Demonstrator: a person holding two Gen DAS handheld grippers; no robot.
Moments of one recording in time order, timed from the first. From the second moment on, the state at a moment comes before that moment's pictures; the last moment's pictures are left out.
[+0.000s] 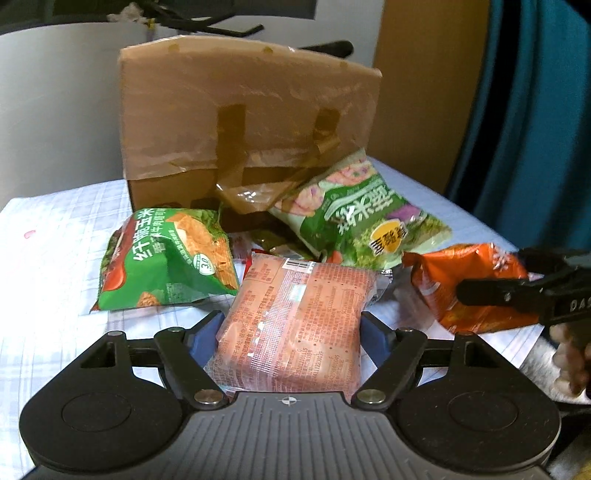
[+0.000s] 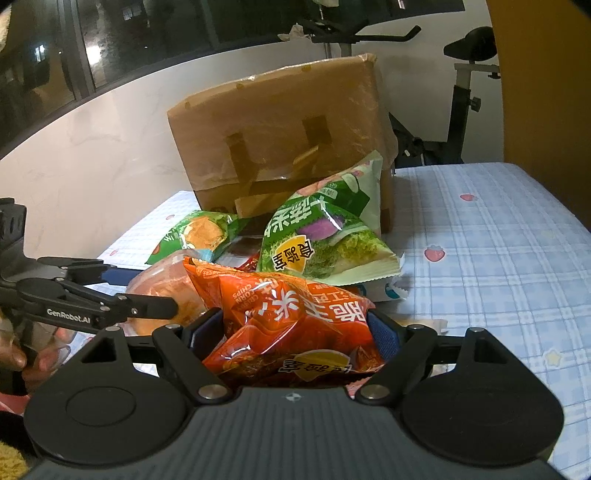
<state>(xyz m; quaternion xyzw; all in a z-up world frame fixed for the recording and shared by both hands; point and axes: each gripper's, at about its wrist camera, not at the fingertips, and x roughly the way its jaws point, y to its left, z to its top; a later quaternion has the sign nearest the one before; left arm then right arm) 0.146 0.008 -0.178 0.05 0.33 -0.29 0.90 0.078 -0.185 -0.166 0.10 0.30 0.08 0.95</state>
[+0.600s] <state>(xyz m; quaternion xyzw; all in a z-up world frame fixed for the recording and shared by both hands) 0.101 0.030 -0.156 -0.03 0.32 -0.22 0.92 0.060 -0.174 -0.143 0.08 0.27 0.08 0.96</state>
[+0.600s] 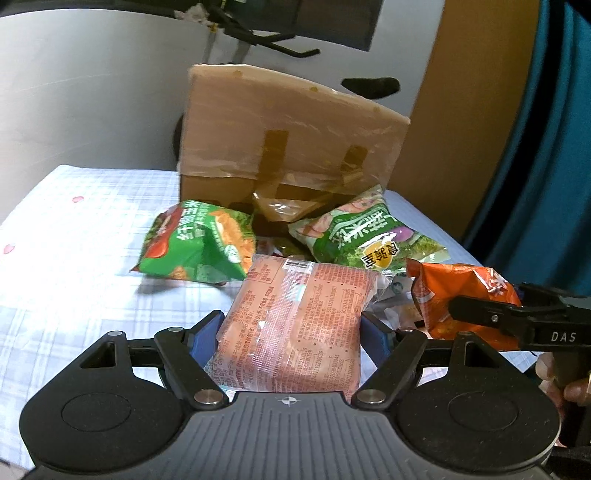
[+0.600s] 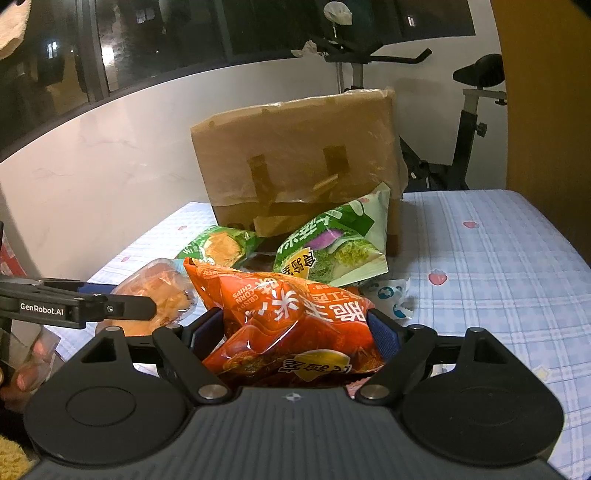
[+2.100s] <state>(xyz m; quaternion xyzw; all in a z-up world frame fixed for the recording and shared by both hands) 0.101 0.095 -0.135 -0.04 0.34 -0.18 0.92 0.107 -0.185 -0.116 0.11 0.20 0.12 0.97</state>
